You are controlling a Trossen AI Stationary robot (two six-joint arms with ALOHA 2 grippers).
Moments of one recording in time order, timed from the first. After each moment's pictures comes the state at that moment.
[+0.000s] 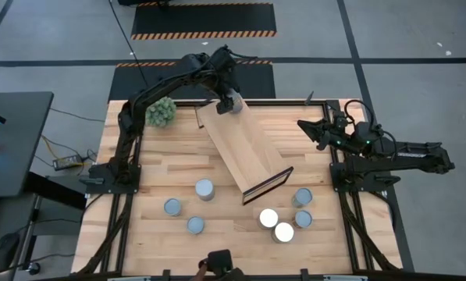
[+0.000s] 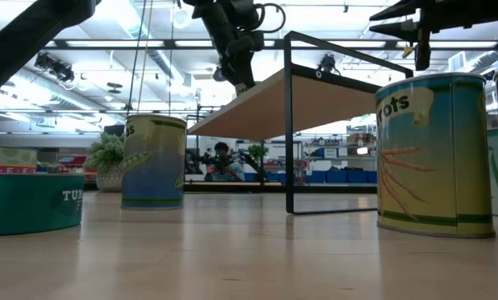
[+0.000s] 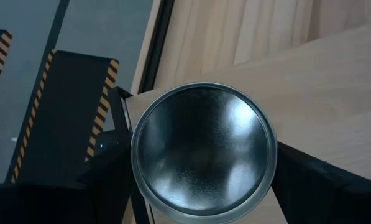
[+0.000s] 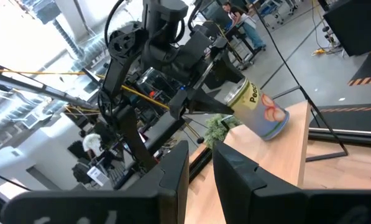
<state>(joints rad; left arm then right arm) 0.55 2.10 2.30 -1.22 0.05 0.35 -0.10 0.43 0.44 0.10 0.35 0.69</state>
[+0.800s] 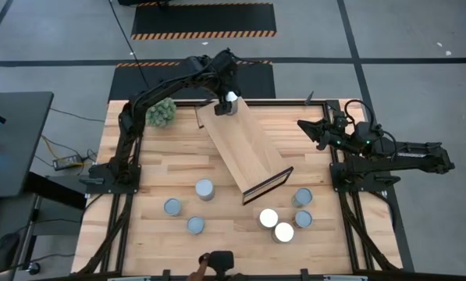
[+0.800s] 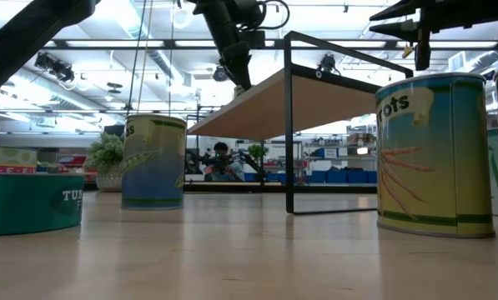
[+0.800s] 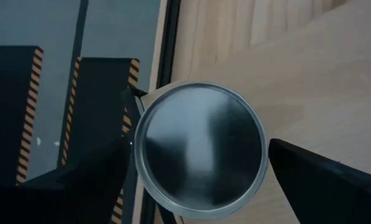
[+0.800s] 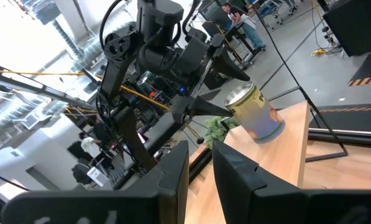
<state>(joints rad) 0.52 2.10 2.30 -1.23 -0.06 0.48 -0.10 0.43 0.44 0.10 0.35 0.69</state>
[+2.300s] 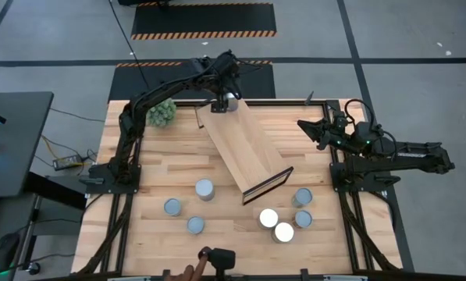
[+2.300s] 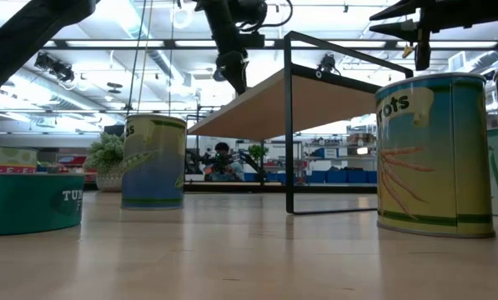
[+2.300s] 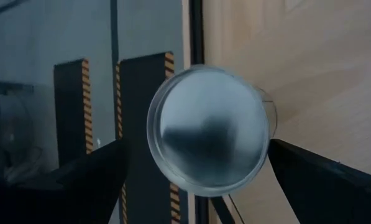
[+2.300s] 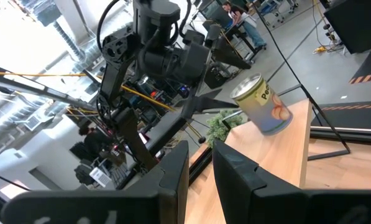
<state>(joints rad) 0.50 2.10 2.30 -1.22 -0.25 0.66 -0.10 0.43 0.44 0.10 0.35 0.70</state>
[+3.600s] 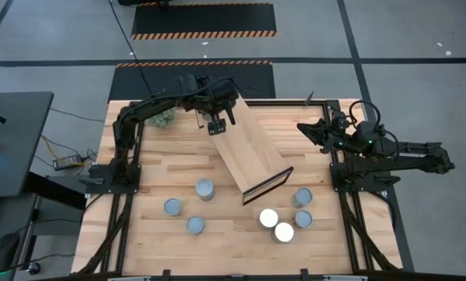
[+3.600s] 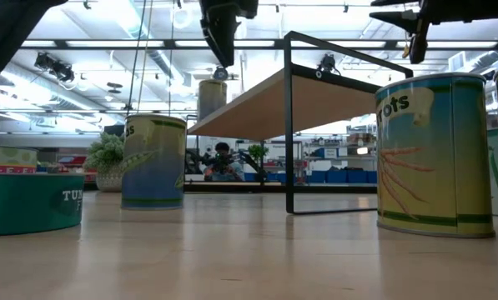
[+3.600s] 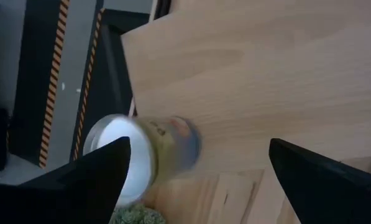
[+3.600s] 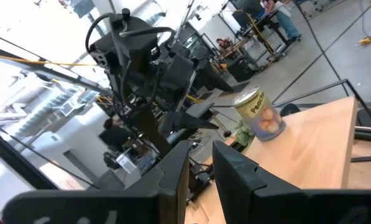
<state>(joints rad) 0.29 1.98 2.30 -1.49 -0.34 0.15 -0.10 0.42 0.44 0.15 0.22 0.69</state>
